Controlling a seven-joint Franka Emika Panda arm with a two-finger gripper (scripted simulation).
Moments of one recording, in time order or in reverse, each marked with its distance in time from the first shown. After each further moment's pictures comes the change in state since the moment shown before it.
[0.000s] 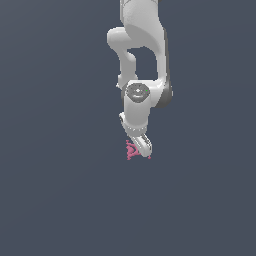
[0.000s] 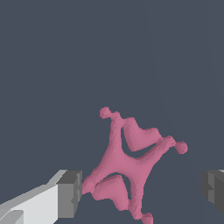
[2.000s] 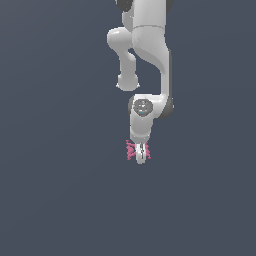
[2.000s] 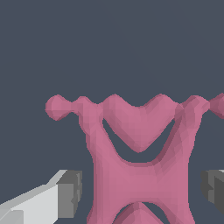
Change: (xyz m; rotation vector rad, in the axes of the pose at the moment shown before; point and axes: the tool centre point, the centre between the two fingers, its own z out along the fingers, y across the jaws) arm -0.022 -0.001 0.069 0.003 0.008 0.439
